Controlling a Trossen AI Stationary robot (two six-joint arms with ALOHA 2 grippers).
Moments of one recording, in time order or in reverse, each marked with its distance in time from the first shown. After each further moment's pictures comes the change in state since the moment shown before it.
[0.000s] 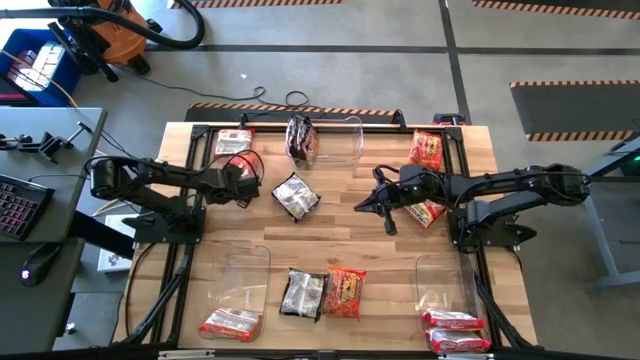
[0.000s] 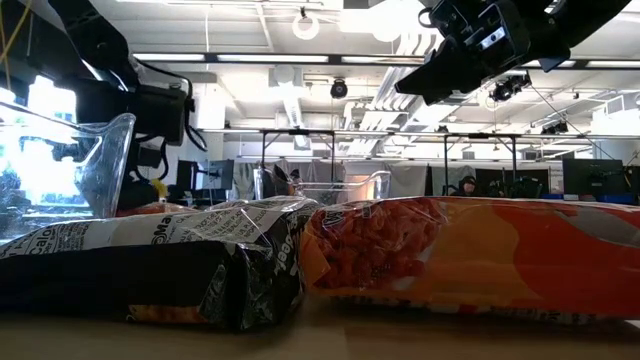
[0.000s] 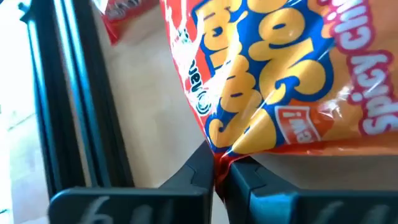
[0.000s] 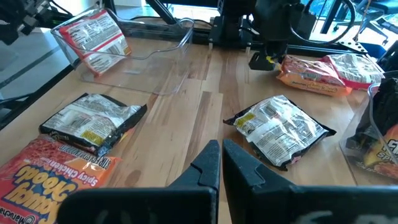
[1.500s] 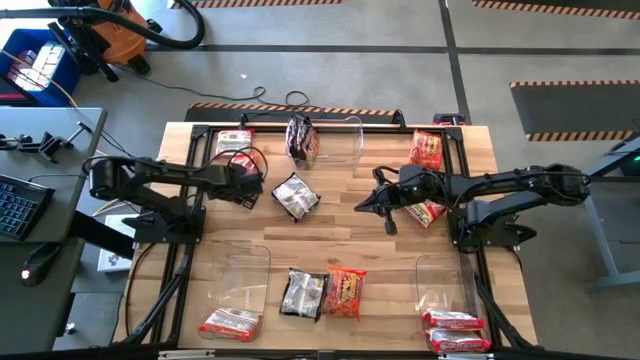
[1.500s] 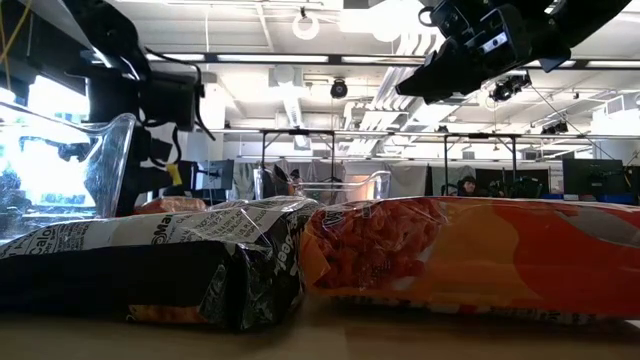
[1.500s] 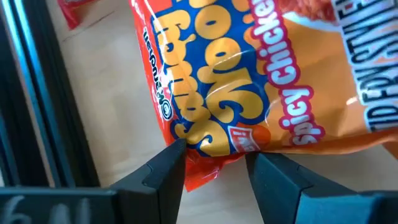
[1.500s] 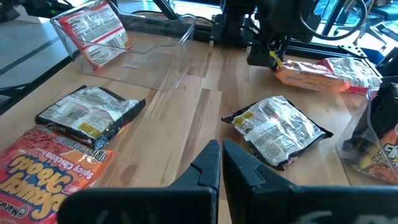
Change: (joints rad) left arm -0.006 -0.004 0.079 -0.059 0.176 -0.046; right arm 0.000 0.000 -0.001 -0.009 0.000 -0.045
